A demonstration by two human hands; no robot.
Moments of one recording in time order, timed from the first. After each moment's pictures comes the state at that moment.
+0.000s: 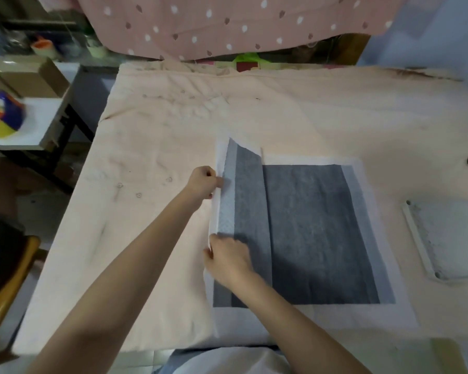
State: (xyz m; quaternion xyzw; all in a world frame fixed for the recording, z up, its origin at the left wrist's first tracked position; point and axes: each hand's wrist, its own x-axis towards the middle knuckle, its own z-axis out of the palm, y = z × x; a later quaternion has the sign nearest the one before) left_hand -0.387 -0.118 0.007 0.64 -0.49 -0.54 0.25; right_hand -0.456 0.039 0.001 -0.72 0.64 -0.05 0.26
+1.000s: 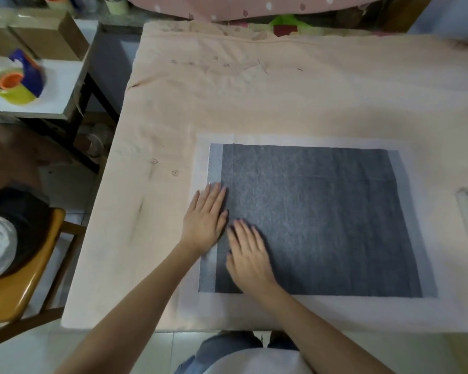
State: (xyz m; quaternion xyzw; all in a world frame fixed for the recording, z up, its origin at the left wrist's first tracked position) left_hand -0.258 -0.030 -0.098 0.53 -0.84 -0.09 0.08; right_hand -0.394 0.065 -0.085 -0.78 0.62 -0.04 0.08
